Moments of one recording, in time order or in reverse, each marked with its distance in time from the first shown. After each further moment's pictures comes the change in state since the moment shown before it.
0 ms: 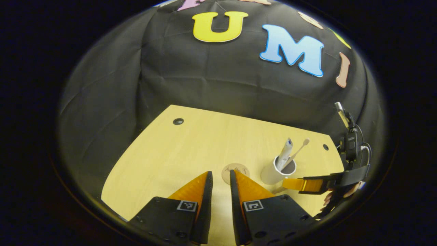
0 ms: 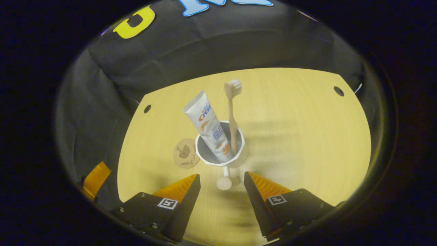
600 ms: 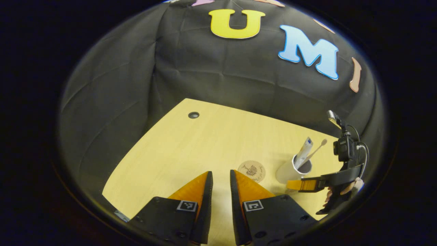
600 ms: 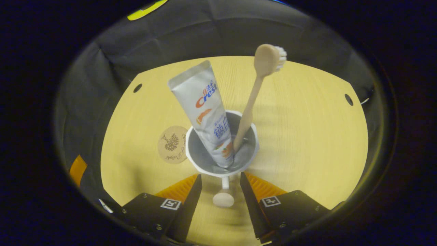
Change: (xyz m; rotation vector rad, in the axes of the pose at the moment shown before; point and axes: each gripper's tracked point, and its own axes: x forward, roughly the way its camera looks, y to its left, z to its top) left arm 0.004 0.041 -0.013 -0.061 0.021 0.080; right arm 0.042 -0.011 -0.009 -0.115 0.133 -0.075
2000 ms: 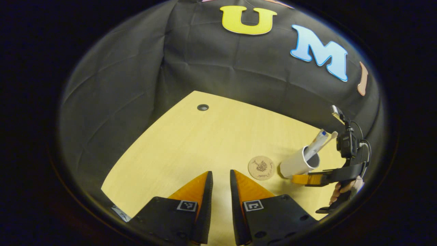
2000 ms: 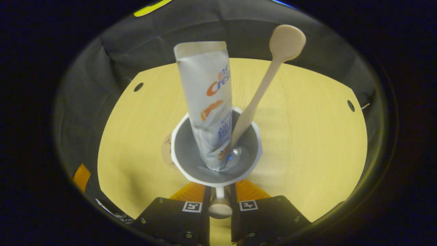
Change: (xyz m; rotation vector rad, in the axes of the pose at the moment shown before) left arm 0.004 0.030 -0.016 -0.048 0.039 0.043; right arm 0.009 0.028 0.013 -0.024 -0.039 -0.013
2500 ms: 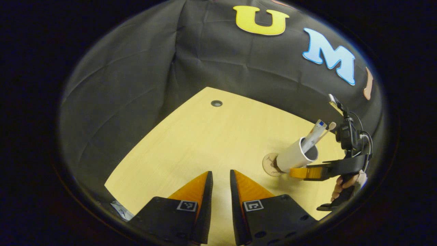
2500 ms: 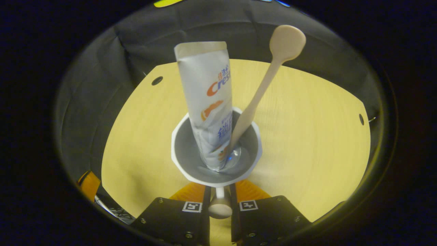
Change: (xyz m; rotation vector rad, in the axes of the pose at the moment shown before) left arm -0.013 0.047 -0.014 -0.045 0.015 0.051; right arm 0.010 0.063 0.008 -0.092 0.009 0.053
